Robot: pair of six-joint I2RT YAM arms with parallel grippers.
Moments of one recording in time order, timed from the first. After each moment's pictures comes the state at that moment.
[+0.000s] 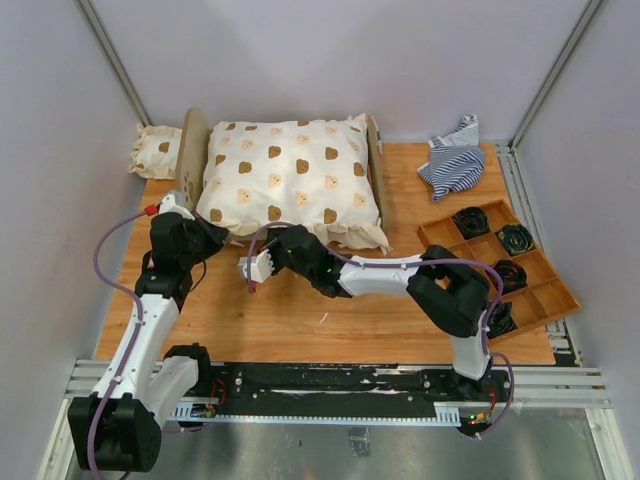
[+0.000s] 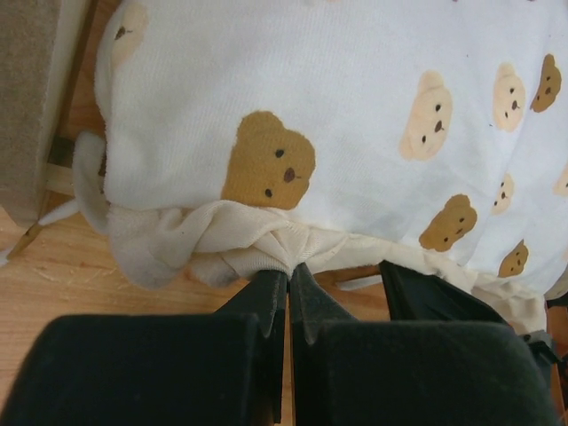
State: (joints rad) left arm -0.01 0.86 0.60 -0.16 0.11 -0.63; right arm 1.06 1.96 1.21 0.44 0.13 -1.33
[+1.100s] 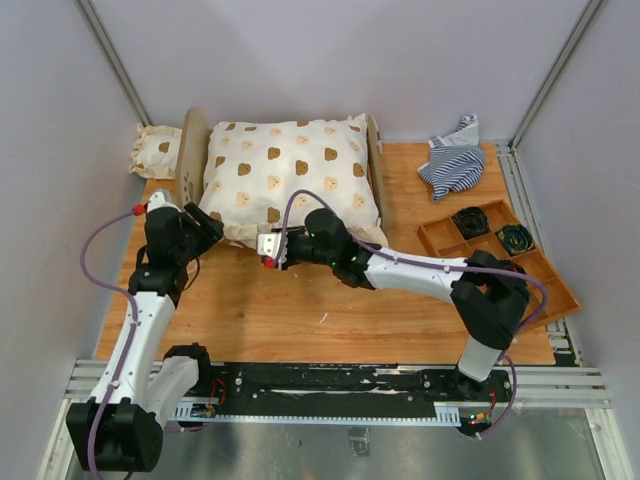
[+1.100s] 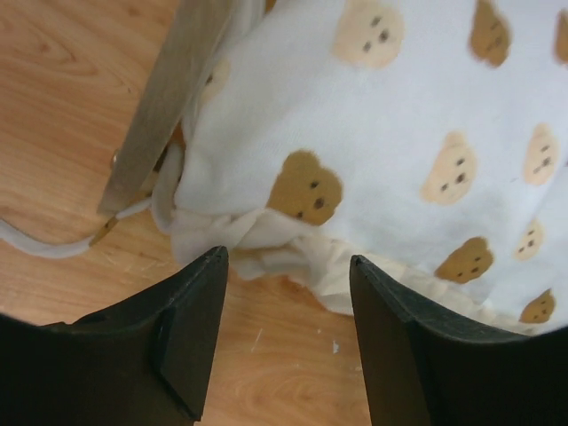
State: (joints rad) left arm 0.01 0.86 0.64 -0.27 -0.02 -0.64; right arm 0.97 1.71 1.13 0.29 -0.29 -0.75
